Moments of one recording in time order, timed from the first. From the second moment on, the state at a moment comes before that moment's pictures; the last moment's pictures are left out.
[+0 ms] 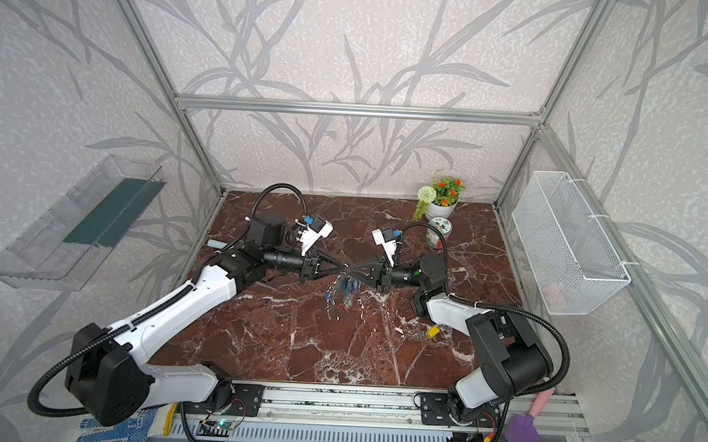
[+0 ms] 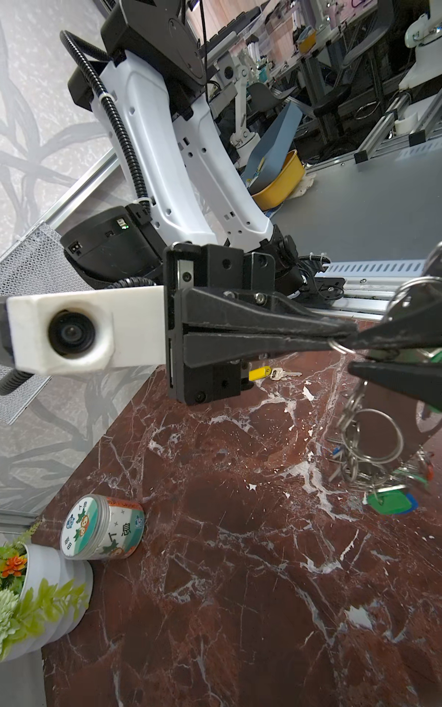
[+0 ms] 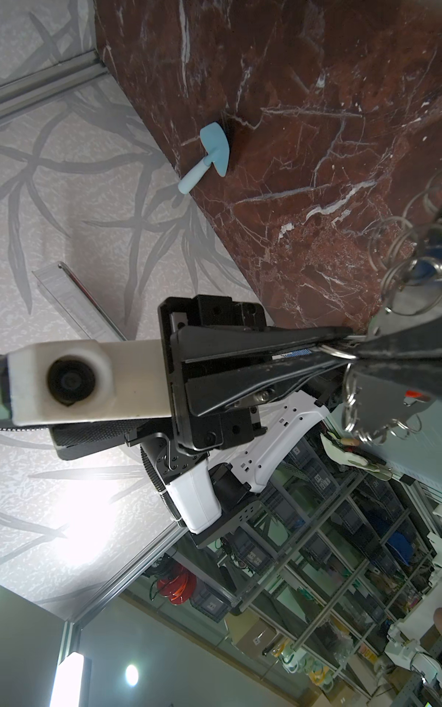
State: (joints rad) left arm -0.49 1.30 1.03 -0.24 0.94 -0.16; right arm 0.46 1.53 0.63 1.25 -1.13 0.97
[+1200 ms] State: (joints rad) left arm -0.55 1.29 1.21 -0.61 0.42 -0.24; right arm 0.46 1.18 0.64 0.57 -0.85 0.62
